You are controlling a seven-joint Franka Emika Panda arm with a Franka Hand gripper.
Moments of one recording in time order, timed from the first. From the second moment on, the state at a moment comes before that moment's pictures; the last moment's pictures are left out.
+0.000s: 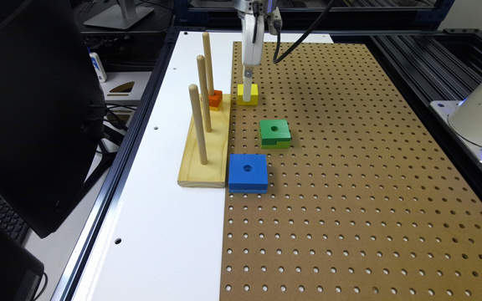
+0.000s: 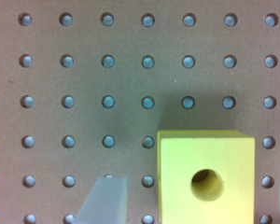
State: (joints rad) arm -0.24 0.37 0.03 -2.25 0.00 2.67 0.57
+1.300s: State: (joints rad) arm -0.24 0.44 0.03 -2.22 0.00 2.68 0.57
